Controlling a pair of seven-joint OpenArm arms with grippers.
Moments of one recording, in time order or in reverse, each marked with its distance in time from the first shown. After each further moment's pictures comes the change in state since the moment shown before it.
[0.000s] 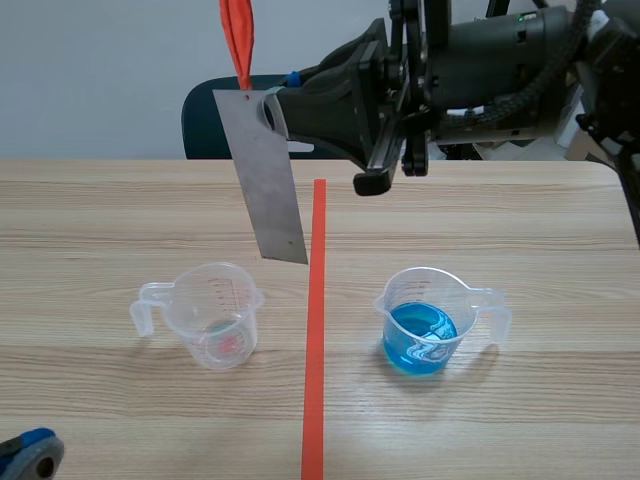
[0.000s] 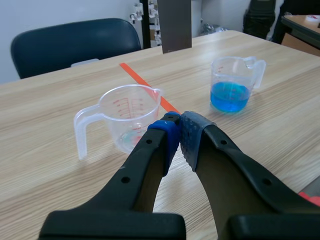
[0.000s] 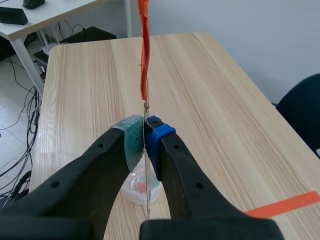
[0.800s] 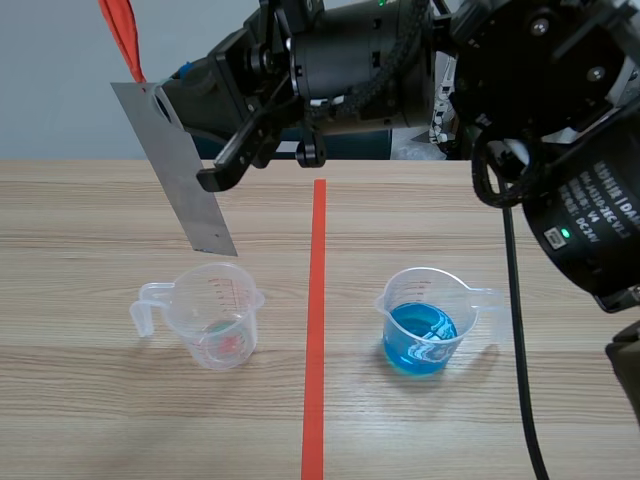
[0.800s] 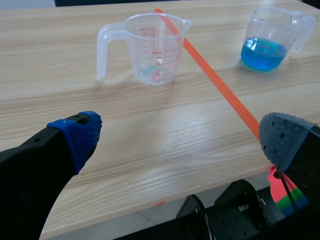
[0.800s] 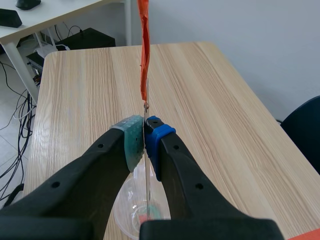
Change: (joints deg) left arm -1.3 10.3 0.0 -15.6 1.0 2.6 -4.8; right arm -0.1 -19.5 0.1 0.0 -12.2 0.0 -9.9
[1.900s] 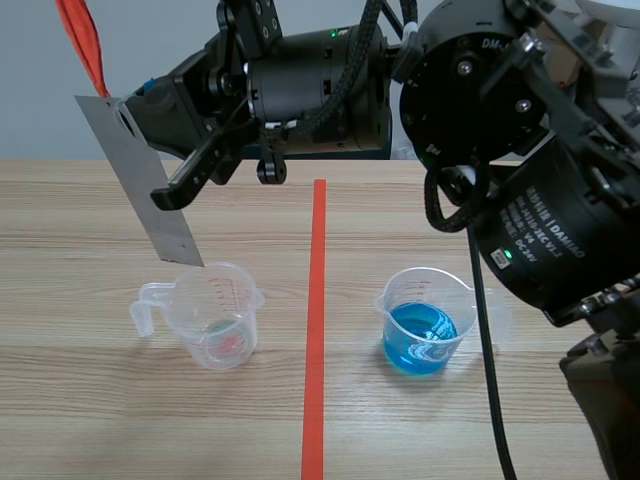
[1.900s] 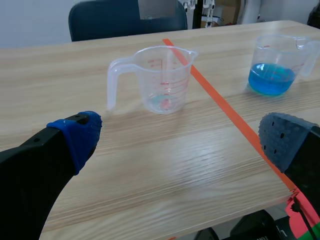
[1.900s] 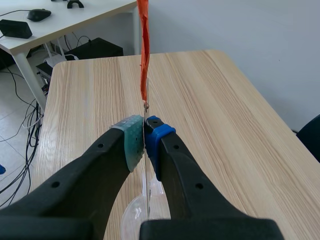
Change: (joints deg) left arm -1.6 1.0 0.3 0.4 1.1 3.3 -4.0; right arm 0.0 -2.8 -3.2 -4.6 -4.5 0.0 6.1
